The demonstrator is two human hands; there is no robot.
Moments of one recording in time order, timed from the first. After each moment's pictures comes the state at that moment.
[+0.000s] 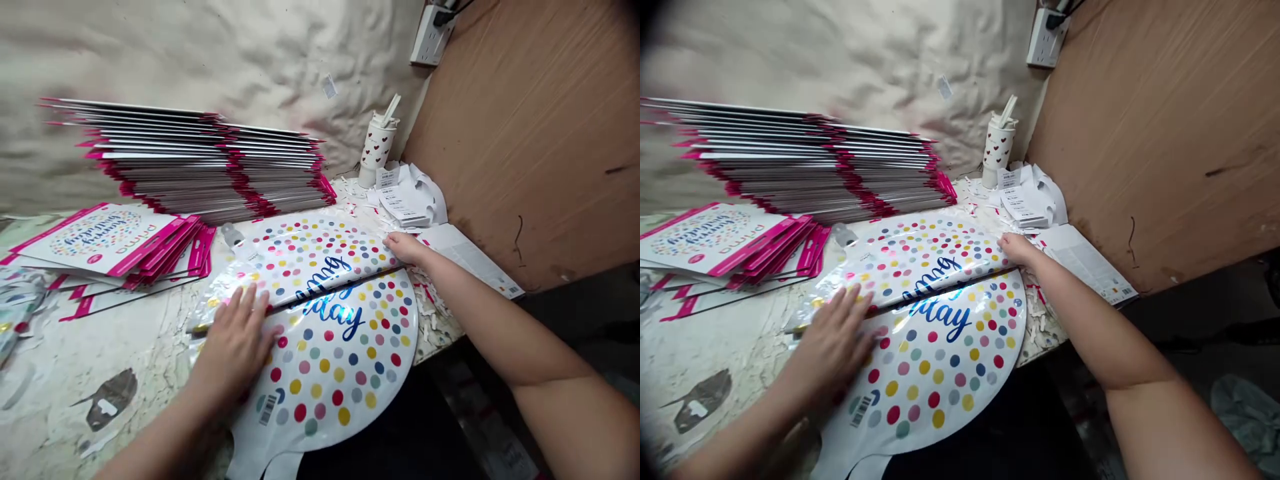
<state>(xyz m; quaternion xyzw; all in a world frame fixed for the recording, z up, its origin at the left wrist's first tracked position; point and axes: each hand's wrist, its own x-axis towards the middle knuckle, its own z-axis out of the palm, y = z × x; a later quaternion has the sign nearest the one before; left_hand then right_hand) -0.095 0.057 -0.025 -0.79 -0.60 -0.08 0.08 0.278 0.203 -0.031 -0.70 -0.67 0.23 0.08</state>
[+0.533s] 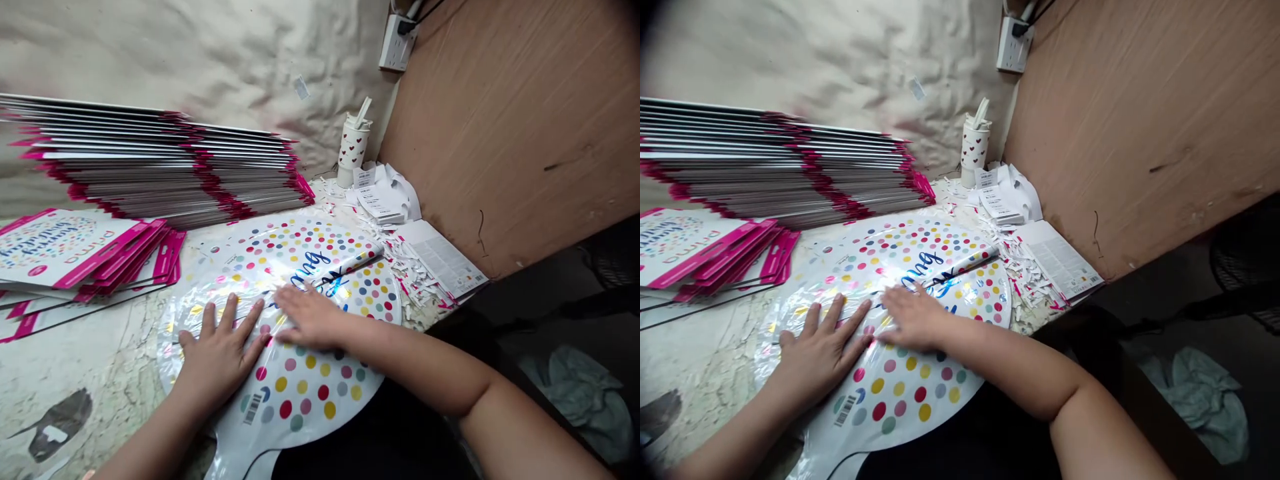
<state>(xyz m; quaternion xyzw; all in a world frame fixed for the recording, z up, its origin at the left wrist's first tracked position) -0.069 0.045 -0.051 -0.76 -0.65 0.03 -0.02 0.141 0.101 -0.045 -0.37 -0.91 0.17 0.05</state>
